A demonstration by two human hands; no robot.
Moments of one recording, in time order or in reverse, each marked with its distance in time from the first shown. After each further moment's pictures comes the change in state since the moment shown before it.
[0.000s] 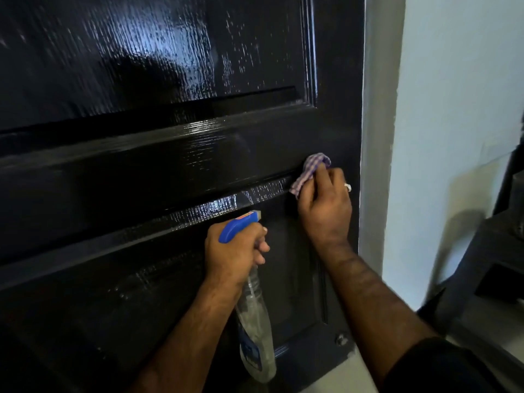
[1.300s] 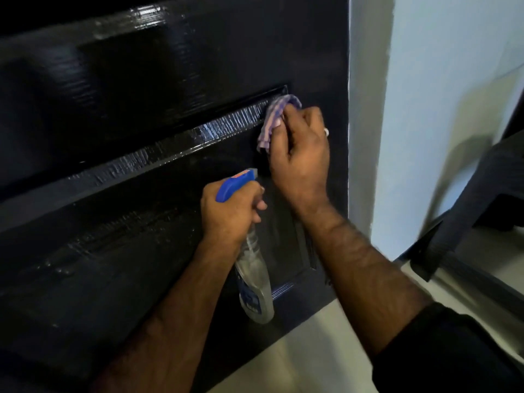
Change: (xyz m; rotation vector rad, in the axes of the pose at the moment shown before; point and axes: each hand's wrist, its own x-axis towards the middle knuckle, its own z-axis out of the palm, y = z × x) left_hand 0.018 -0.061 0.059 0.045 0.006 -0.025; right_hand -0.023 0.020 0.010 0.324 0.034 0.041
